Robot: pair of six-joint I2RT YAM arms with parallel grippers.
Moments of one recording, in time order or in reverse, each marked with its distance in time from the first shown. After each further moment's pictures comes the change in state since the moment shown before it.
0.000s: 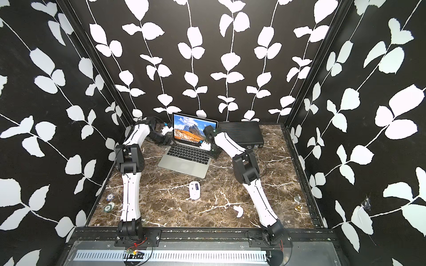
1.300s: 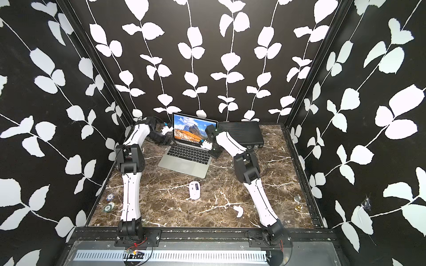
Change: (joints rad) left arm 0.000 0.010 0.018 -0.013 0.004 0.000; right arm -0.019 -0.008 -0.019 0.024 -0.051 -0.006
